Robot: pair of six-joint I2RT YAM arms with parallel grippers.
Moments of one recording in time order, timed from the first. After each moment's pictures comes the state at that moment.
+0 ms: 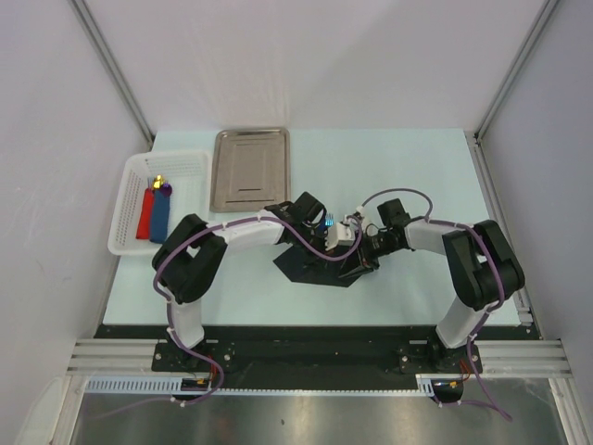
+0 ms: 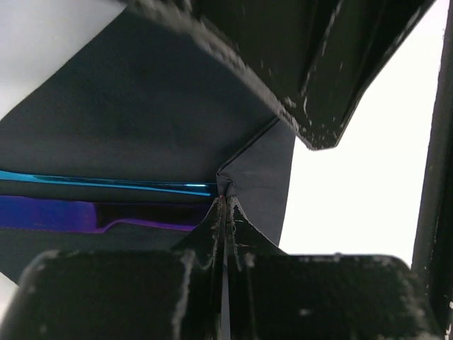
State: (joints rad) left arm -0.76 1.88 1.22 -0.45 0.59 0.58; right arm 0.33 1.69 0.82 -0.32 -0.98 0.35
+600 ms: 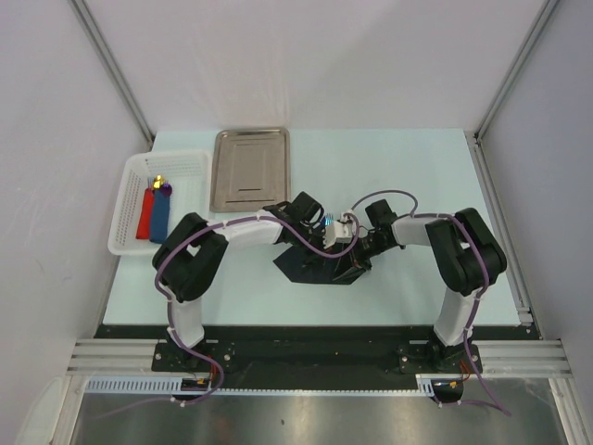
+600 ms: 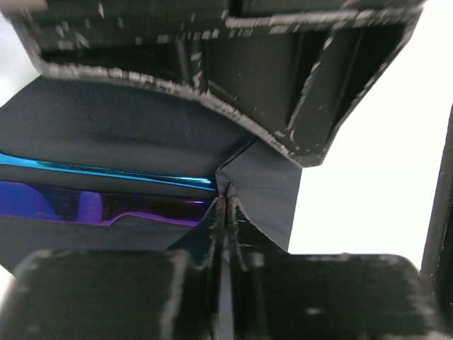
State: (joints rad) left arm -0.74 1.89 1.21 -0.41 0.58 0.55; right arm 0.39 1.84 0.88 -0.31 -0.95 0.37
